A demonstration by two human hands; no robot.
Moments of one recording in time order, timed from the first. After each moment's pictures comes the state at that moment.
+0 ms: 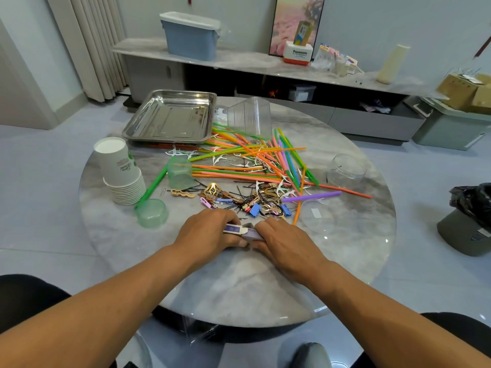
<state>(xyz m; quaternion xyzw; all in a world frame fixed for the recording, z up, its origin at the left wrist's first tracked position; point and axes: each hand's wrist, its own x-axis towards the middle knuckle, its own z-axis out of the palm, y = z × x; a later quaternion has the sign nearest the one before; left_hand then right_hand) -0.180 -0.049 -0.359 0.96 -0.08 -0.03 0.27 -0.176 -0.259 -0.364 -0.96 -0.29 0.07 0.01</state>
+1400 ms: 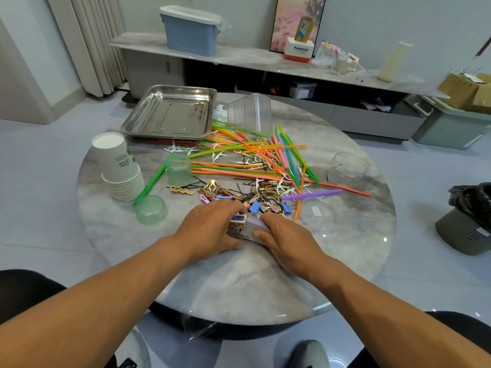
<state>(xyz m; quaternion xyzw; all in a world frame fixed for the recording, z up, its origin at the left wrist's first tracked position) -0.169 -0.043 -0.373 0.96 -0.17 0.01 0.20 -0.171 -0.263 -0.372 -0.95 -0.23 0.07 0.20</state>
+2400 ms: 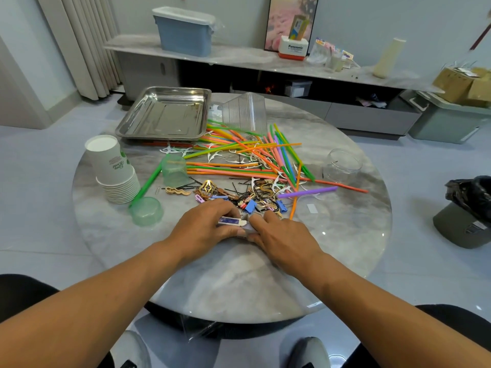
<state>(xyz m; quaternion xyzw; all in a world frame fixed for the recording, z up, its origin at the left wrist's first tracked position) -0.173 -0.041 -0.377 0.91 -0.16 0.03 0.37 -0.170 -0.257 -0.371 -0.96 -0.26 0.03 -0.06</state>
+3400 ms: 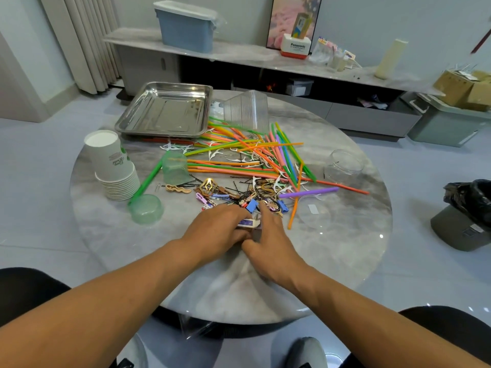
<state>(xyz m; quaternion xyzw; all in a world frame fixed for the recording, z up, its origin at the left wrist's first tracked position) -0.169 -0.065 -0.376 0.95 -0.20 0.01 0.24 -0.191 -0.229 -0.375 -0.91 -0.05 0.12 0.40</state>
